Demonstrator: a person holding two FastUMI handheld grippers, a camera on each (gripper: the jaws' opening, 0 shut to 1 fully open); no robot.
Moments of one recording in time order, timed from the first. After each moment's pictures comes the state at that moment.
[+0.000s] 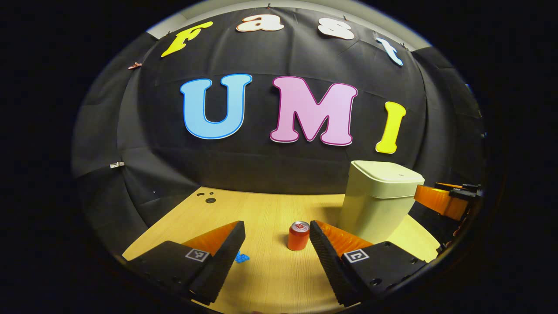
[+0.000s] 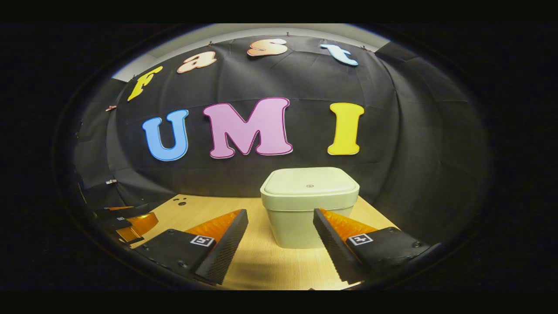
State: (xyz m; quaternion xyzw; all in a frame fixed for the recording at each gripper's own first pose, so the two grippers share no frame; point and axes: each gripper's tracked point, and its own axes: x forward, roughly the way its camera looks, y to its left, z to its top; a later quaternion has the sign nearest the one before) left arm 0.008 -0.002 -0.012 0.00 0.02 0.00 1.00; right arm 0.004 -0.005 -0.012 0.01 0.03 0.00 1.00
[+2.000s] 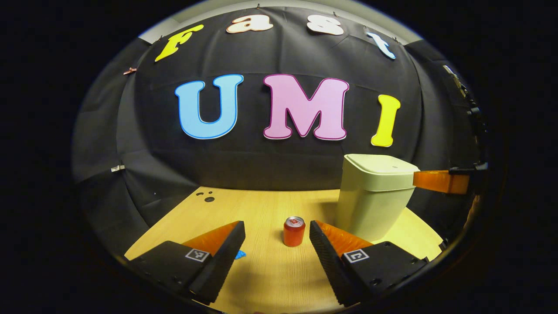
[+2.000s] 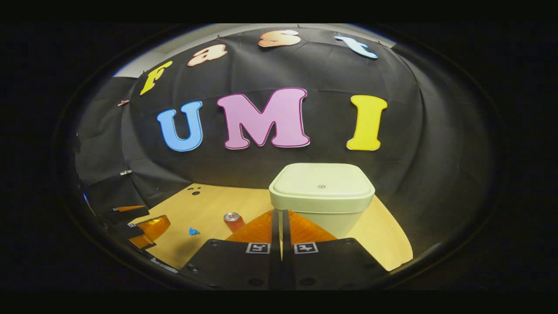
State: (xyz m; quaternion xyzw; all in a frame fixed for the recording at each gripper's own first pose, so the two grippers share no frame) left arm 0.002 -0.026 -0.024 0.02 0.03 0.01 1.00; right arm 0.025 -0.008 -0.006 0.01 0.08 0.07 0.99
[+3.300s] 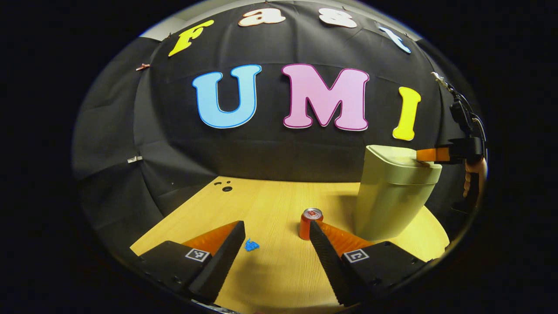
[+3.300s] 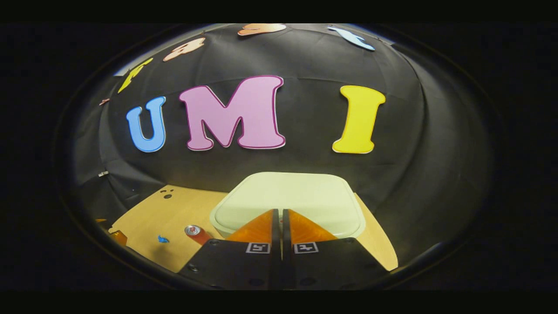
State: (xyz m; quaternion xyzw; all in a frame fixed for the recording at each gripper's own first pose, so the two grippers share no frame) left arm 0.006 -0.008 -0.040 0.01 0.06 0.08 1.00; right arm 0.133 -0.062 -0.004 -0.02 0.09 0.02 1.00
